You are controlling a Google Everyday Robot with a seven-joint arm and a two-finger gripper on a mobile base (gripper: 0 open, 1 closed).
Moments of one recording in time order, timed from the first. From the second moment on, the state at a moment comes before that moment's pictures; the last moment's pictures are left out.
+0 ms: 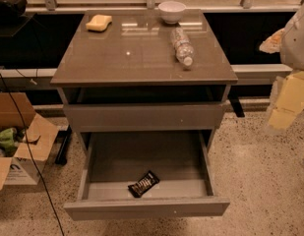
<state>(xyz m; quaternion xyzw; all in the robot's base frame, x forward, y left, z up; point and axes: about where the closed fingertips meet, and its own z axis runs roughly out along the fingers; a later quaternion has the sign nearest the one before) 0.438 -0.217 0.977 -0.60 0.78 -0.03 0.16</state>
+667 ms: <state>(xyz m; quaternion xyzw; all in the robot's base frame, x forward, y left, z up) 0.442 -0.202 0.960 -0.60 0.78 -0.01 0.17</state>
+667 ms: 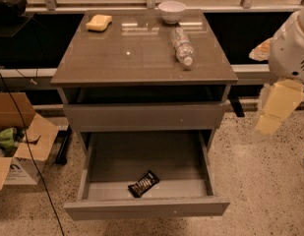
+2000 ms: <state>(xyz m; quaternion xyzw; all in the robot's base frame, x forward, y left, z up) 0.469 -0.127 0.831 -0.59 0.75 0.15 0.25</state>
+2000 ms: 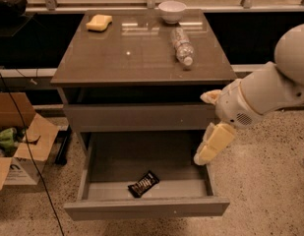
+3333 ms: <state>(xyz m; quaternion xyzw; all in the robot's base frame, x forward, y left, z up) 0.477 -0.105 0.748 -0.56 0.76 0.23 0.23</state>
